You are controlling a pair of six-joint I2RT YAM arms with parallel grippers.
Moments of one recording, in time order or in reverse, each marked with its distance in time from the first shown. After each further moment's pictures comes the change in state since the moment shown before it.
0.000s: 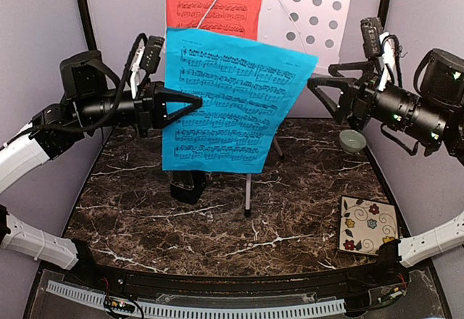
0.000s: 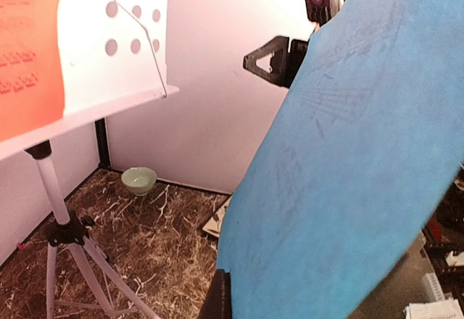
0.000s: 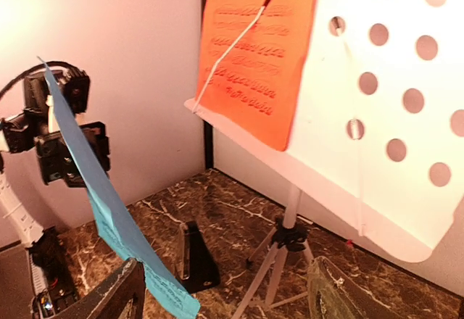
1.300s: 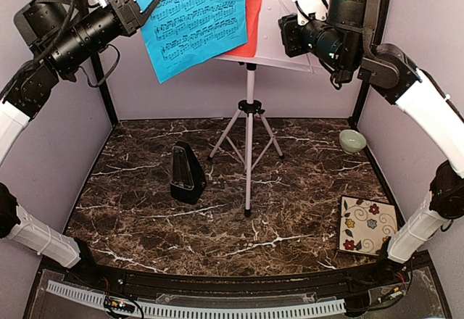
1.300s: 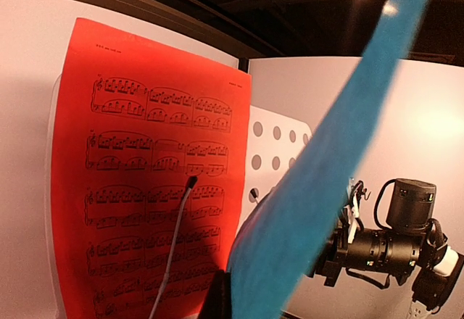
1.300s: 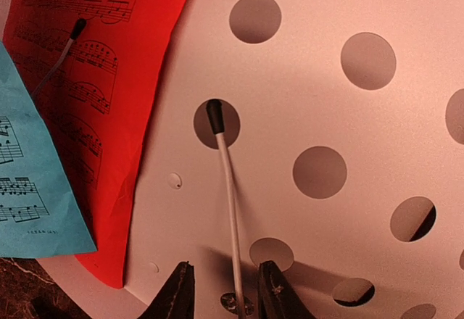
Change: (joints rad) left arm 0.002 0.154 0.509 0.042 -0.535 -0.058; right arm -0.229 0.597 0.601 0.033 0.333 -0.234
